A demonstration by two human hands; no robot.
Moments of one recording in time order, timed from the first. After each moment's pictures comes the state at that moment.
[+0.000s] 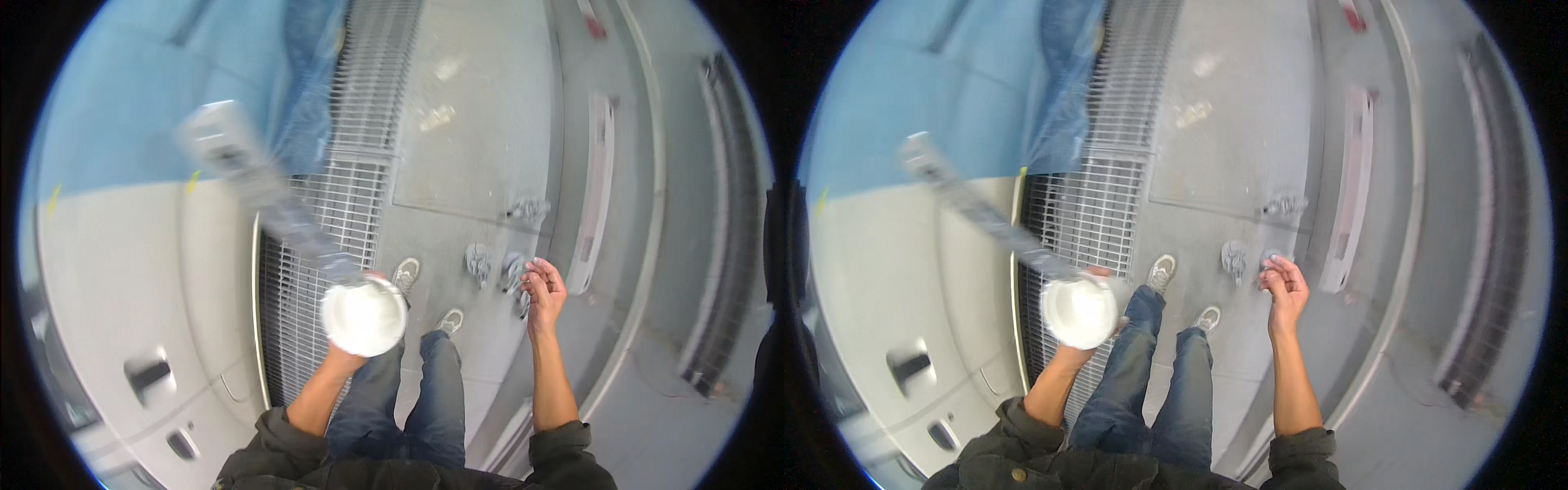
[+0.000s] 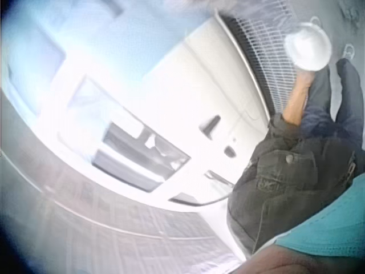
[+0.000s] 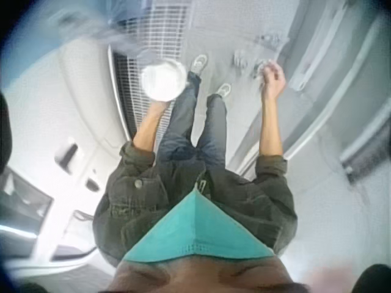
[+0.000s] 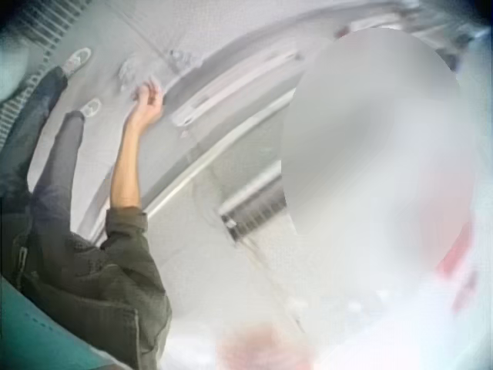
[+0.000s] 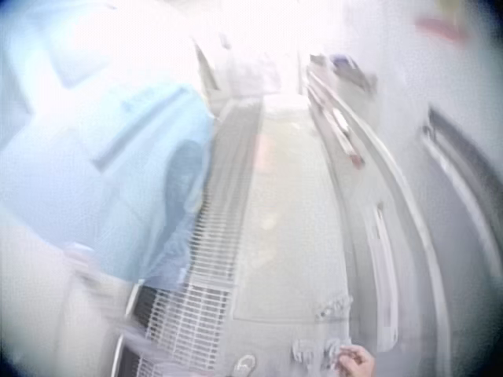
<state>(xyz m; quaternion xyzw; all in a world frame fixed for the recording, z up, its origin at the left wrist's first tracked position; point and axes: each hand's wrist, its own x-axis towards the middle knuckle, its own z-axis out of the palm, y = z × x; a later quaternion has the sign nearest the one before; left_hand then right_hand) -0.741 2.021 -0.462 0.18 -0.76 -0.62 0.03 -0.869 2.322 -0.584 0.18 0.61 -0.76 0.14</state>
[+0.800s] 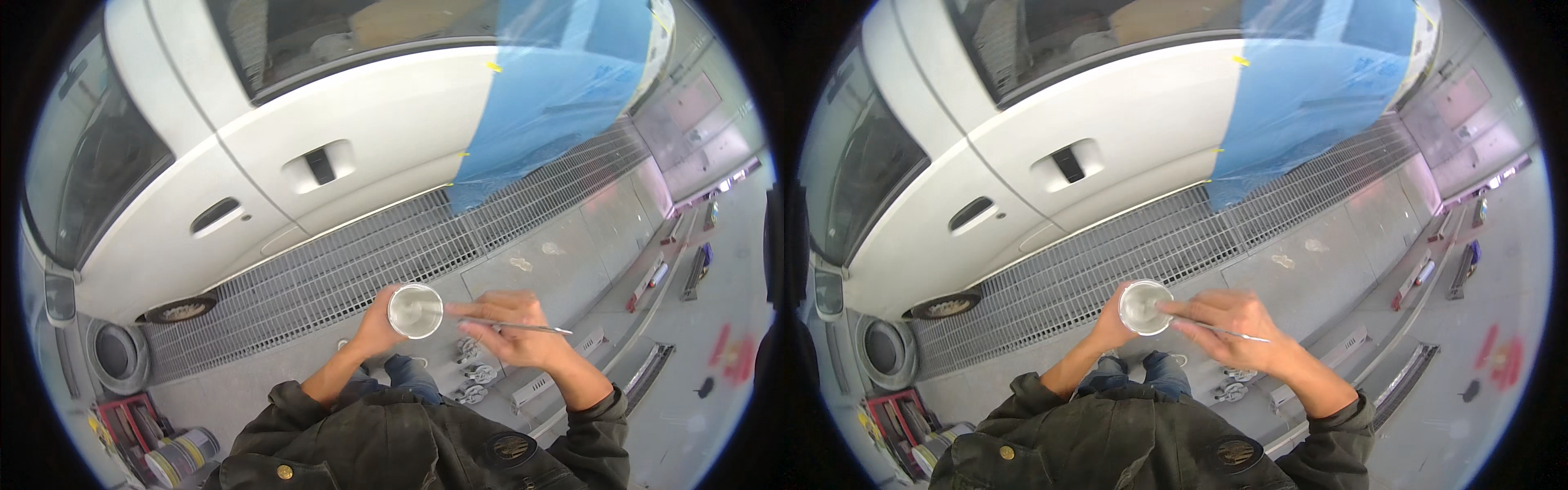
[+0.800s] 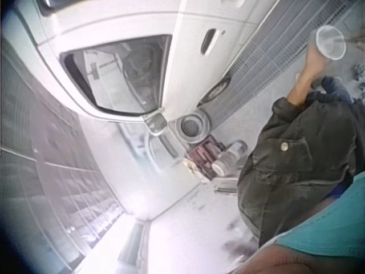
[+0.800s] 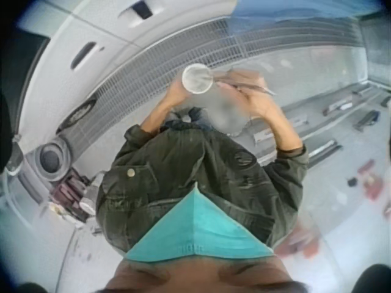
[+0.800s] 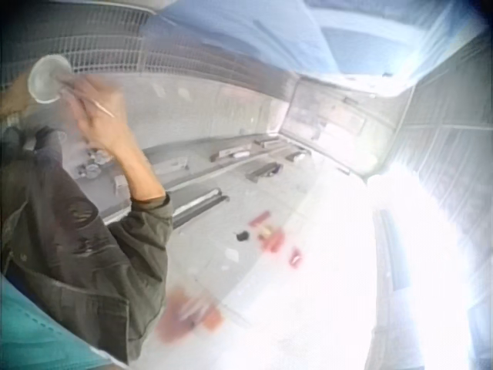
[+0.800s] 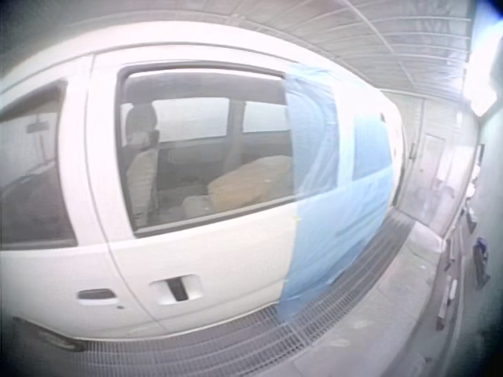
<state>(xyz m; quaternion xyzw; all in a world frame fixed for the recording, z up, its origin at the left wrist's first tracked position) -0.412 1.995 -0.267 0.39 -0.62 -0.61 0.31 -0.647 2.030 -0.062 -0.80 0.46 -0.29 0.27</state>
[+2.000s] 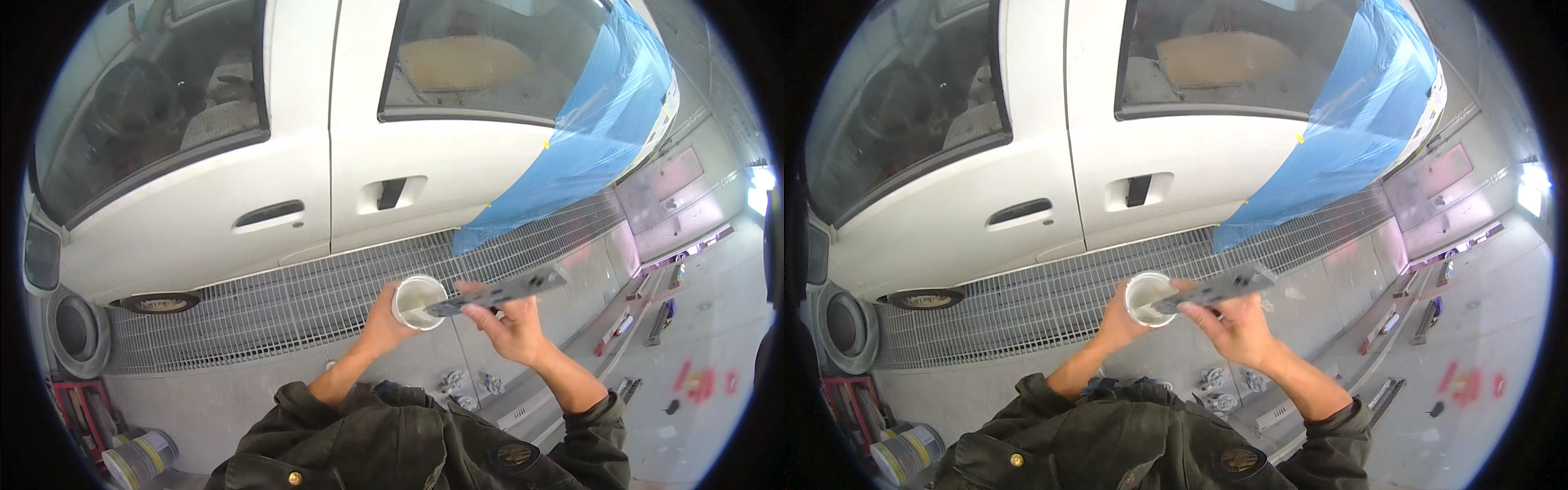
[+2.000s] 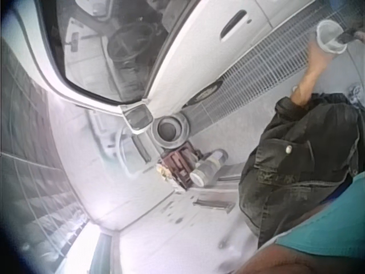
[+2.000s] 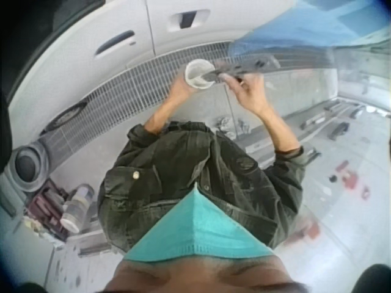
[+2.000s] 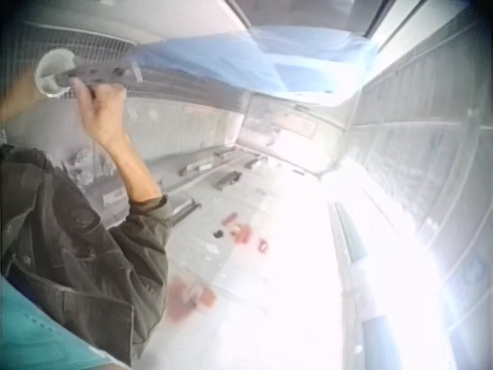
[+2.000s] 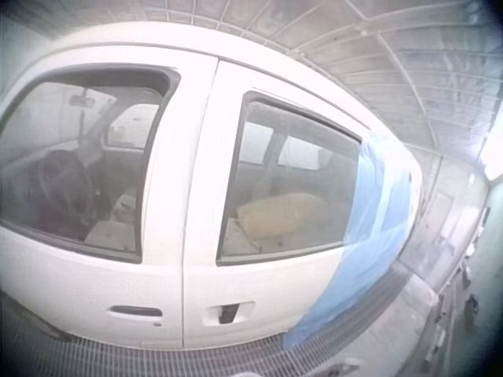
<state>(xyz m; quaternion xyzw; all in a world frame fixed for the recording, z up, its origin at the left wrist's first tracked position) -0.274 1.939 -0.223 0.43 -0.56 -0.58 0.41 -0.461 1.968 -0.043 -0.77 0.50 -0.32 0.24</state>
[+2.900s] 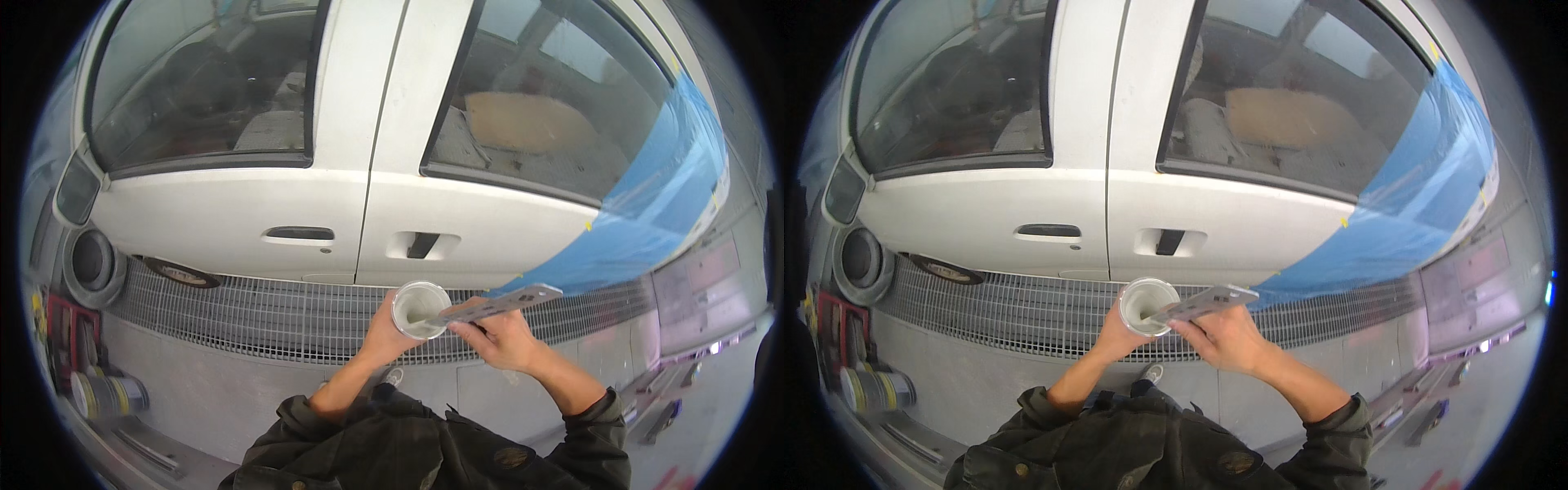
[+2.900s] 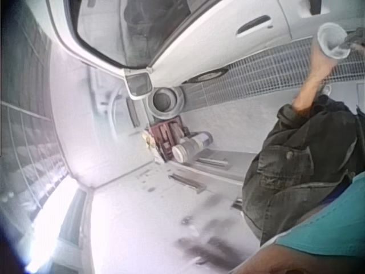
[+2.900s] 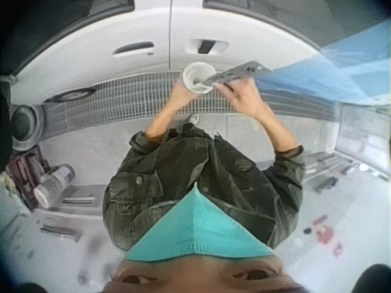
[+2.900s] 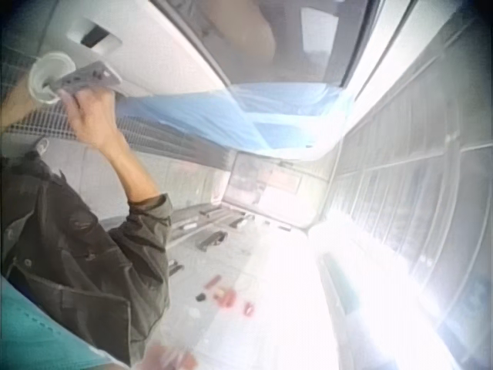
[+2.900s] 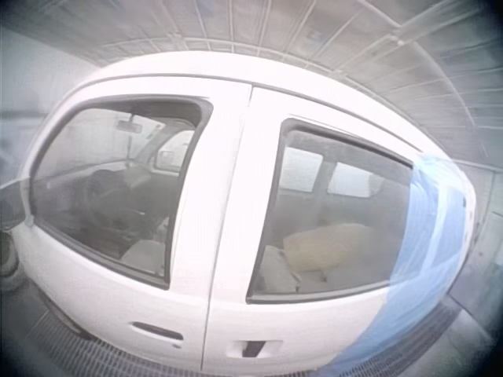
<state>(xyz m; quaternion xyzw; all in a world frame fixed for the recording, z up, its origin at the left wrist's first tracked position) -0.296 1.884 -0.194 0.47 -0.52 -0.49 0.53 -0.490 1.849 -0.044 -0.90 0.28 -0.25 0.21</state>
